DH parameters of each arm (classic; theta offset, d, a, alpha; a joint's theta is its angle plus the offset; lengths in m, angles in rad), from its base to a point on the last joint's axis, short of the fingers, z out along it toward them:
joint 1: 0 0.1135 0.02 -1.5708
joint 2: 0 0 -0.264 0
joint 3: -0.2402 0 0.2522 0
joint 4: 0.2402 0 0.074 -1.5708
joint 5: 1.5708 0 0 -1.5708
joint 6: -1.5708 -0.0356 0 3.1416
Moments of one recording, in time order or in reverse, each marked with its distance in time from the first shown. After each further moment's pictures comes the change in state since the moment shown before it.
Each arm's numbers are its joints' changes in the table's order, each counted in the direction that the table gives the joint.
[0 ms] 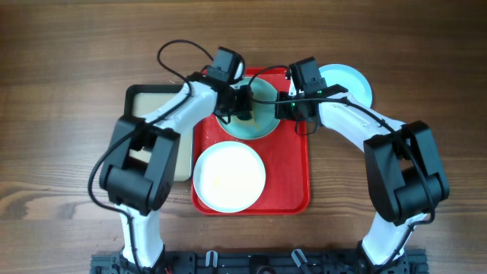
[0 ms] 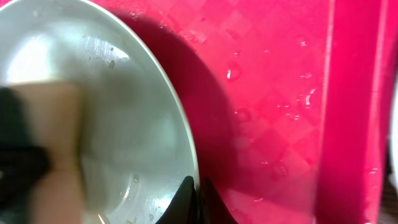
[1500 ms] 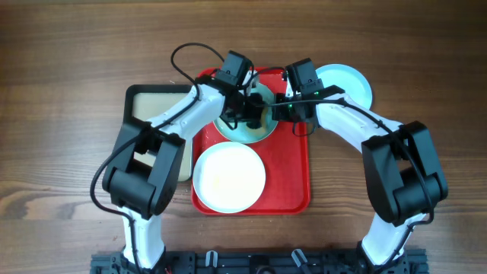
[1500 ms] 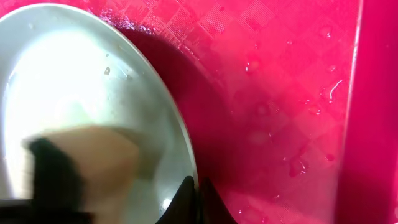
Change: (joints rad) left arm -0.049 -0.016 -0.020 0.055 0.091 -0.063; right arm 0.016 0.000 0.000 0.001 -0.003 0.000
